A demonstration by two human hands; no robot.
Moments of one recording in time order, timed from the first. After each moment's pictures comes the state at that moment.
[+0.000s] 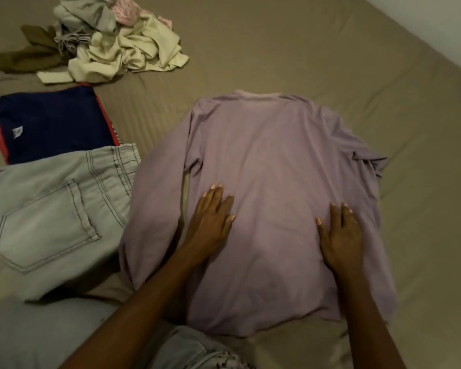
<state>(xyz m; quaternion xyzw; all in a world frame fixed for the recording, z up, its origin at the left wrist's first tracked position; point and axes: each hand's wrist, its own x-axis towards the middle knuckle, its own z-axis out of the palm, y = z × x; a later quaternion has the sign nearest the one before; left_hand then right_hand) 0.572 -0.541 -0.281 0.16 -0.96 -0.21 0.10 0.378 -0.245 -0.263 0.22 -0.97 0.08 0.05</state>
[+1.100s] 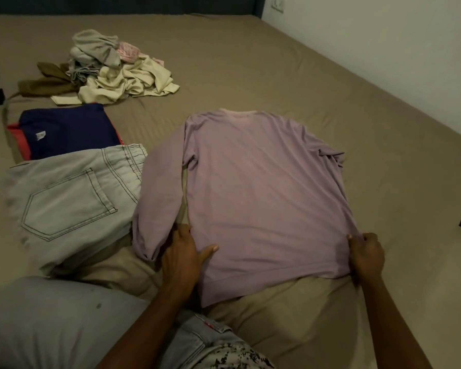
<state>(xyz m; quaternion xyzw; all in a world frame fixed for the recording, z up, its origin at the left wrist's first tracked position) 0.710 -0.481 -0.241 0.38 -0.86 -0.31 0.11 0.434 -0.113 -0.248 -0.01 -0.96 0.28 0.06</state>
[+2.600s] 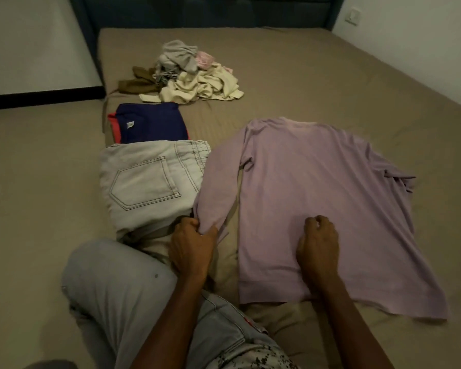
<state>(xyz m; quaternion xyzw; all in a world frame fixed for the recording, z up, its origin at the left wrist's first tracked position) 0.763 -0.514 -0.212 0.60 -0.68 -0.31 0.27 0.542 -0.326 -0.244 0.34 -0.92 0.14 0.12</state>
